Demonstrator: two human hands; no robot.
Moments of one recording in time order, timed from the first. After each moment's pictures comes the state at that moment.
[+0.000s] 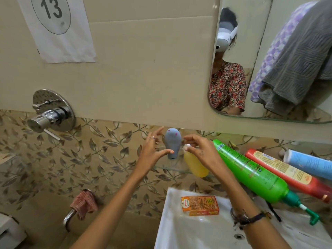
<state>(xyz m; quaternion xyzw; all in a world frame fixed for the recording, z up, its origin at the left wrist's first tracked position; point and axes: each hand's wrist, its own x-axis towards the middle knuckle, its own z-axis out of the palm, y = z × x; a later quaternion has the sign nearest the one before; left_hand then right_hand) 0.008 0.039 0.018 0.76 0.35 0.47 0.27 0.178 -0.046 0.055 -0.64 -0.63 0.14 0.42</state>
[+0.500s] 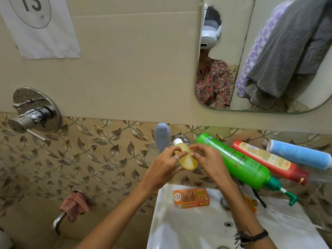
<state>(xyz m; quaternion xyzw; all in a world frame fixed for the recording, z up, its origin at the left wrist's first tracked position) 0.040 -0.024 -0.001 0.91 0.20 0.36 -0.04 0.189 -0.098 0.037 -0.71 -0.56 0.11 0.41</state>
